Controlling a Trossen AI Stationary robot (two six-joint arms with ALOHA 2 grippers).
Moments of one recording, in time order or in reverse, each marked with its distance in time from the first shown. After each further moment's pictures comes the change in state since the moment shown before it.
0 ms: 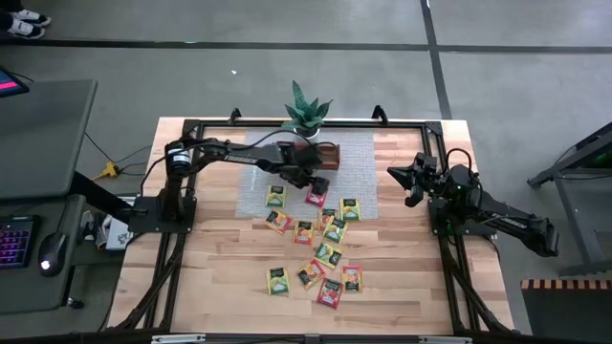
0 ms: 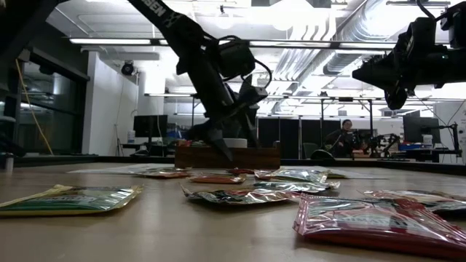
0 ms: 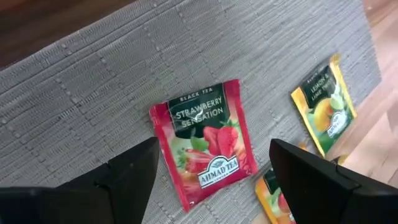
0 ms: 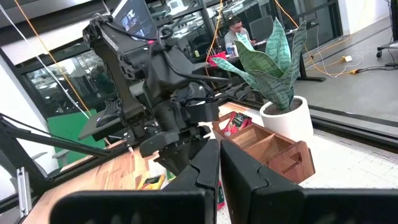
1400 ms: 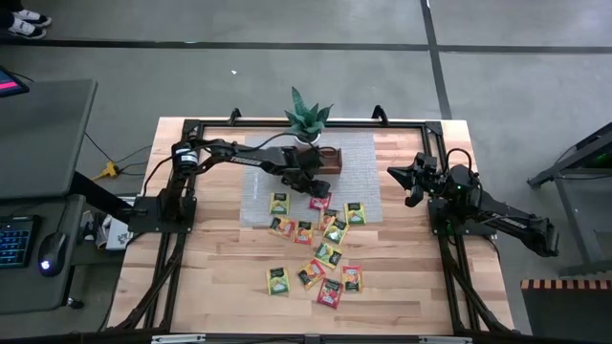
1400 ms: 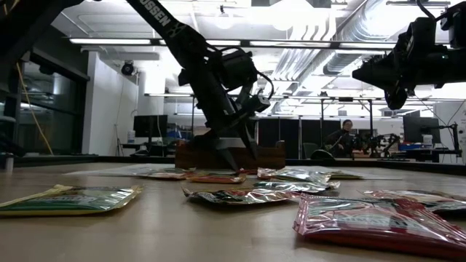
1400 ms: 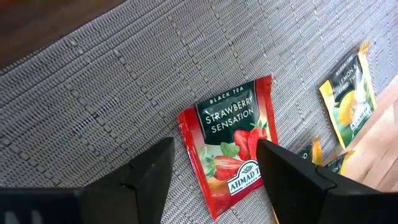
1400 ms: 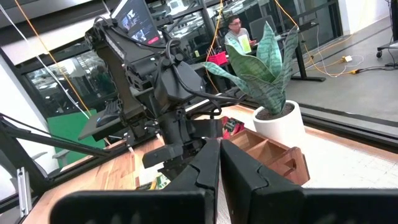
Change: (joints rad) left arm -0.001 0.052 -0.002 0.028 0.079 -0.035; right arm 0.000 0.000 0.000 0.000 0.000 0.000
